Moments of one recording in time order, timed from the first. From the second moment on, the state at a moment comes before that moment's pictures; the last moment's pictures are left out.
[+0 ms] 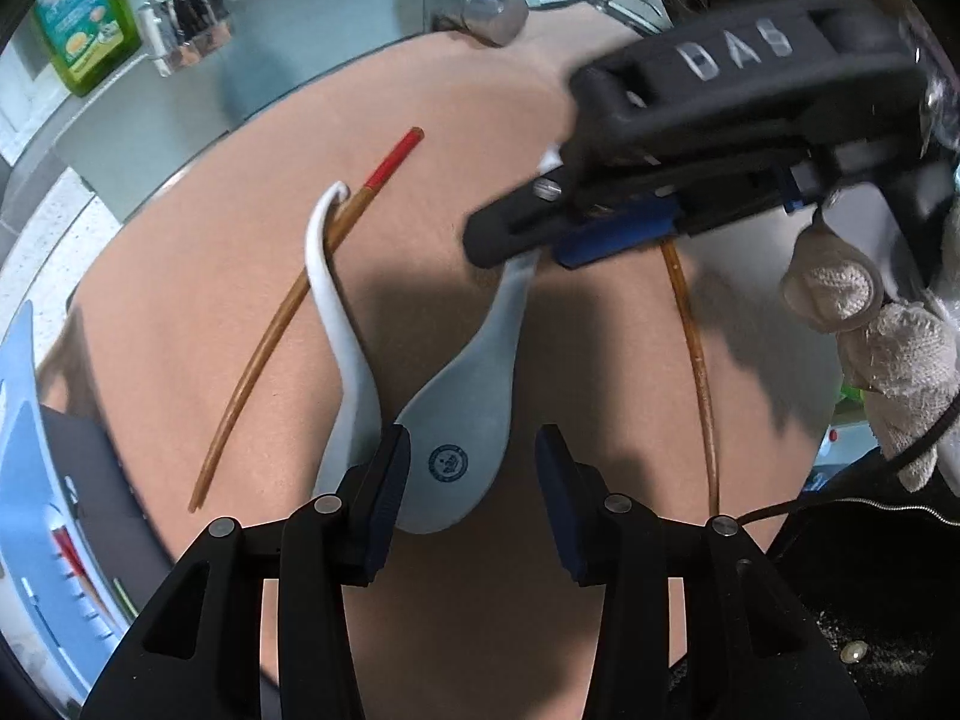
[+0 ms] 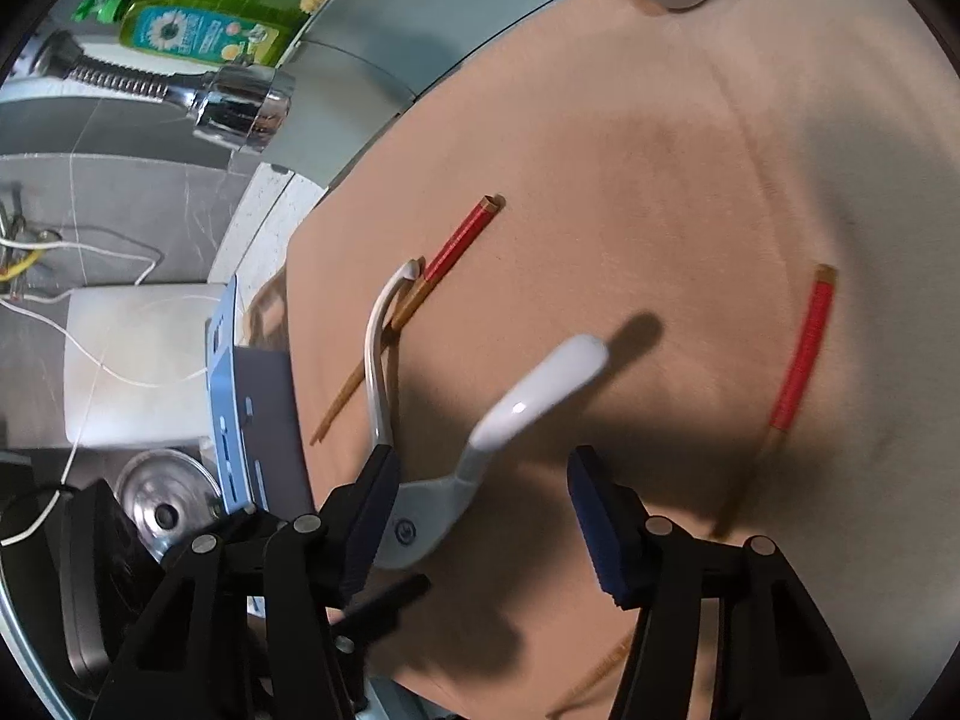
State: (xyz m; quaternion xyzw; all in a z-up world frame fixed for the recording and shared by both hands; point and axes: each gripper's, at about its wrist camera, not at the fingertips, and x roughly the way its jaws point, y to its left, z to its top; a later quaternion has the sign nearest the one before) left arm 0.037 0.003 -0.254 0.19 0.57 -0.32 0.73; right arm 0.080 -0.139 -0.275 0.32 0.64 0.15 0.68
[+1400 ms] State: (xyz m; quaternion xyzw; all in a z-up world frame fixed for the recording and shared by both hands) left arm -0.003 0.055 -0.194 0.13 0.50 -0.31 0.80; right arm 0.099 -0.074 -0.207 0.26 0.62 0.20 0.72
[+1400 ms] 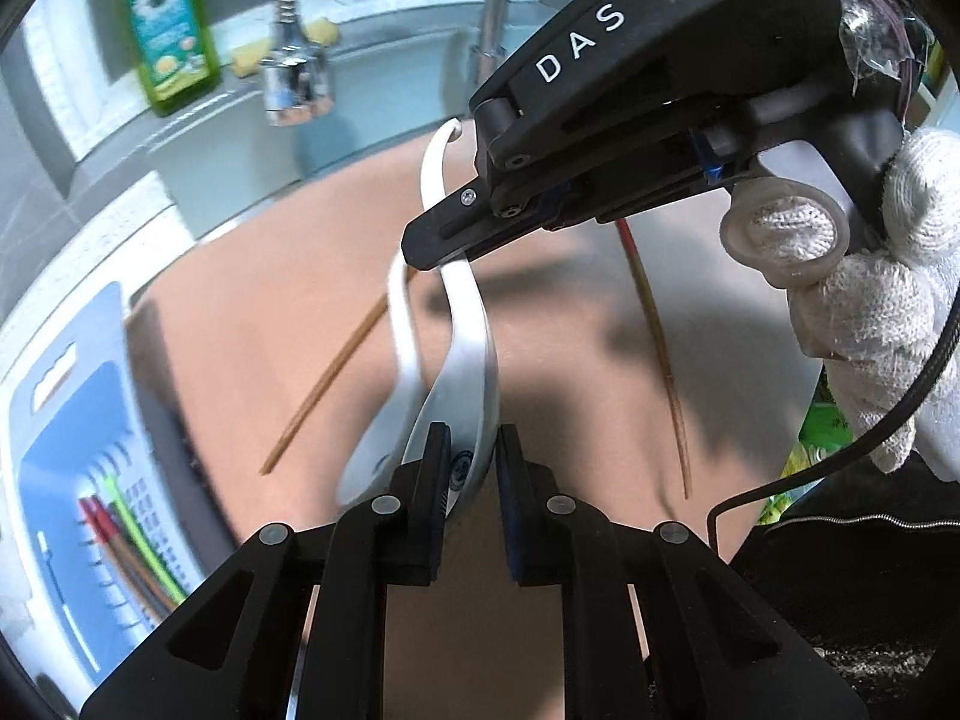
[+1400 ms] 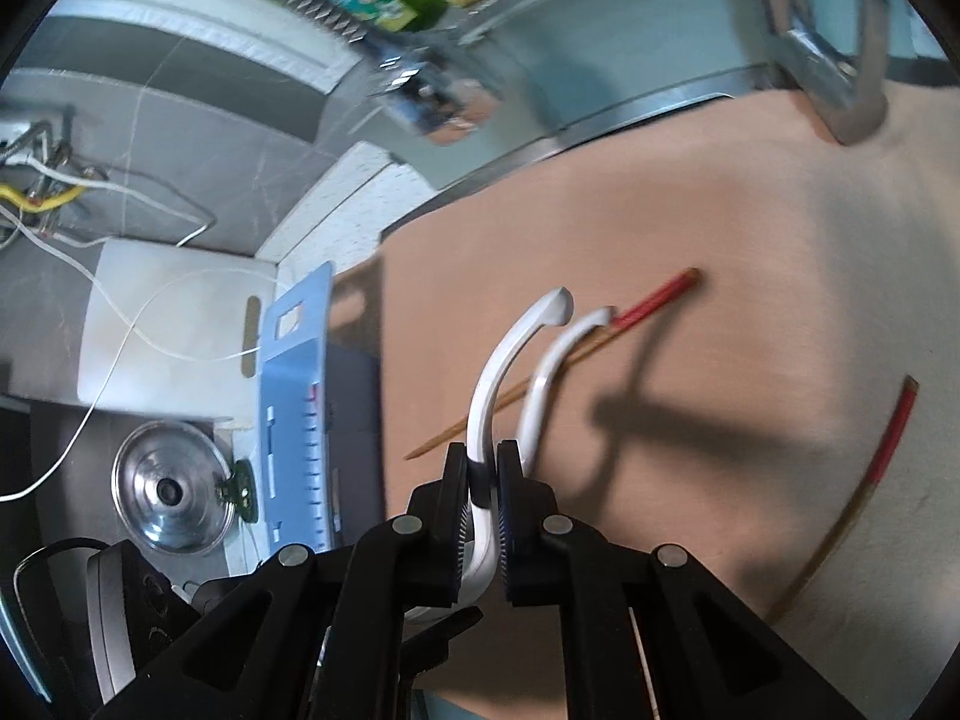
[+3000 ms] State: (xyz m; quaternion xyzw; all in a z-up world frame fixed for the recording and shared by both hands) left arm -0.034 0.231 -0.227 -0.02 0.54 -0.16 0.83; right arm 0.107 0.165 -0.225 0.09 0.68 0.33 0.65
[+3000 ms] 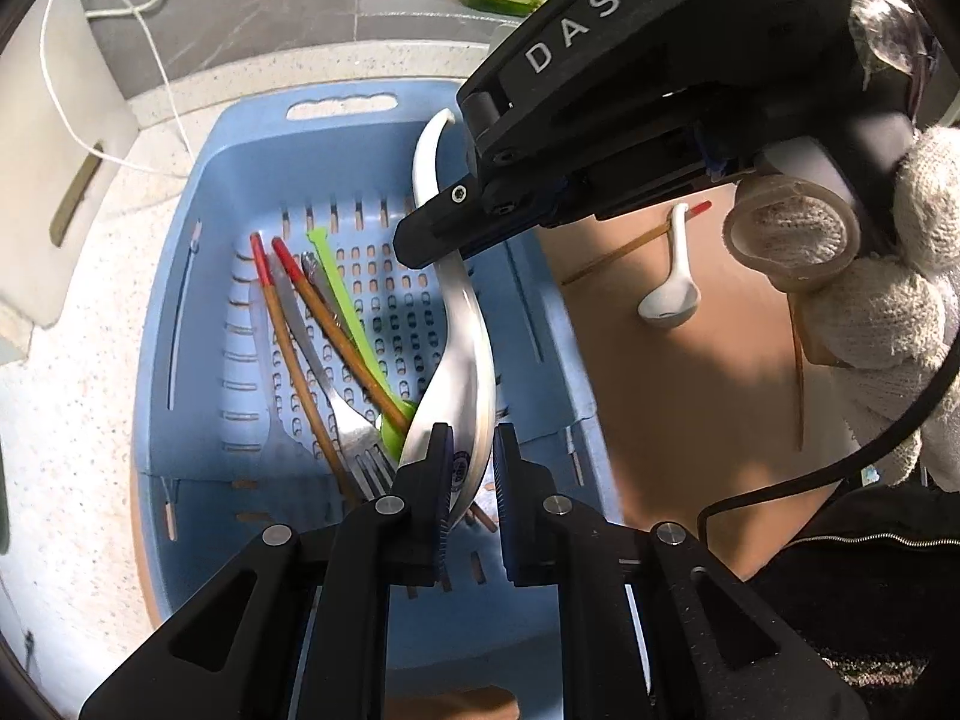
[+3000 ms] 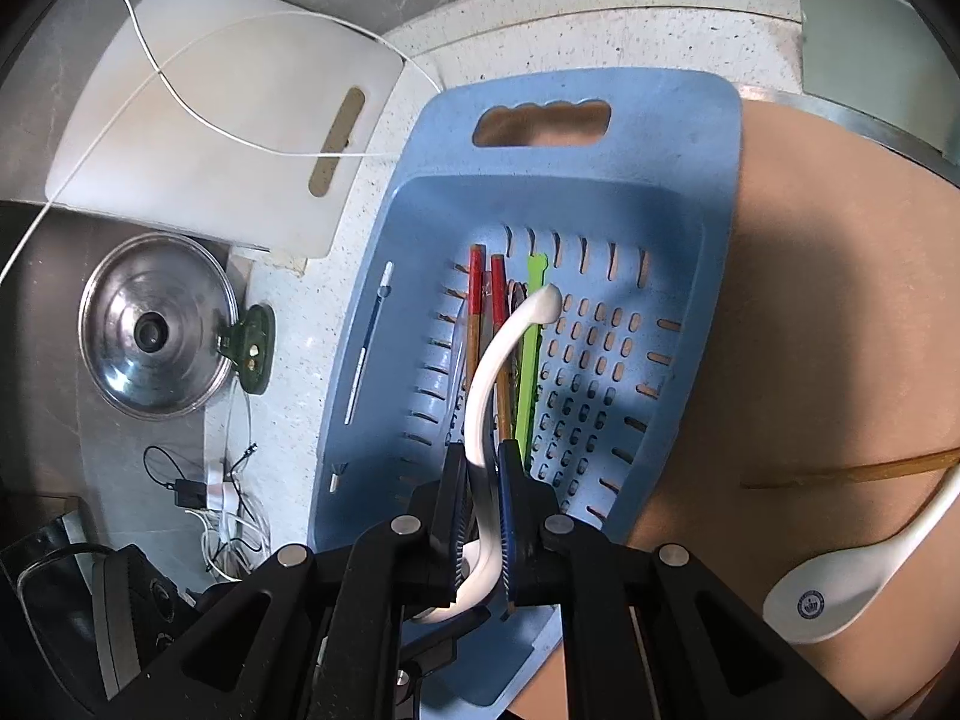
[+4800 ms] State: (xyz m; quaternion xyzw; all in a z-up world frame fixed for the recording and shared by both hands) left arm -0.013 0.242 -0.253 -0.06 0.57 -0.11 0.81; right arm 0.134 0.204 -0.241 0.01 0.68 0.30 0.67
